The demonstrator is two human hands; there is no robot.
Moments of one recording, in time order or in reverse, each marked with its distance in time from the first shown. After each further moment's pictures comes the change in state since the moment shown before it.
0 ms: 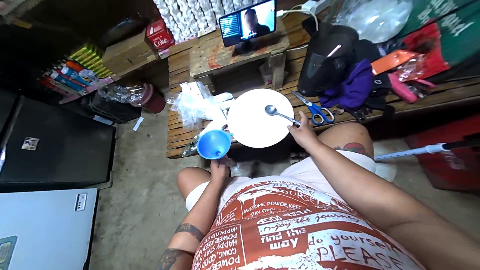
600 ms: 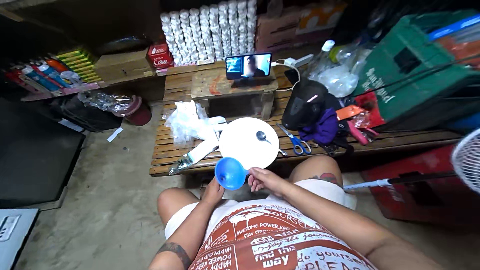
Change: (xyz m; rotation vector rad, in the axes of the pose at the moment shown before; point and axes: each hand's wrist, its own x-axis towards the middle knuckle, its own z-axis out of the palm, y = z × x) left_hand 0.001 -0.012 -0.002 0.435 -0.354 0.227; right_hand -0.077 -0.047 0.034 0.345 -0.762 -0.047
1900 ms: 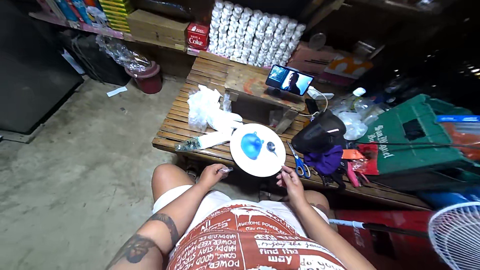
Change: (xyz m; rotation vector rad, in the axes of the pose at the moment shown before) left_hand 0.009 -0.011 -0.021 -0.231 0.043 -0.104; right_hand -0.011 0.037 -0.058 -0.158 0.560 -0.287
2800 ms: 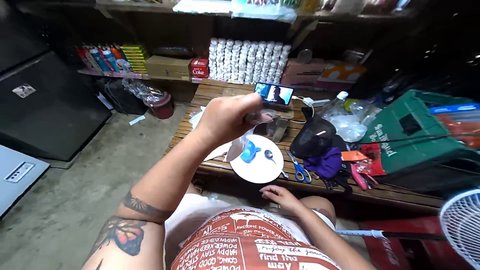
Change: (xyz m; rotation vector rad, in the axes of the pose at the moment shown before) left_hand 0.022 0.325 -0.116 0.527 0.335 1.014; right_hand -0.017 -0.036 -0.010 -0.251 -0.605 -0.058
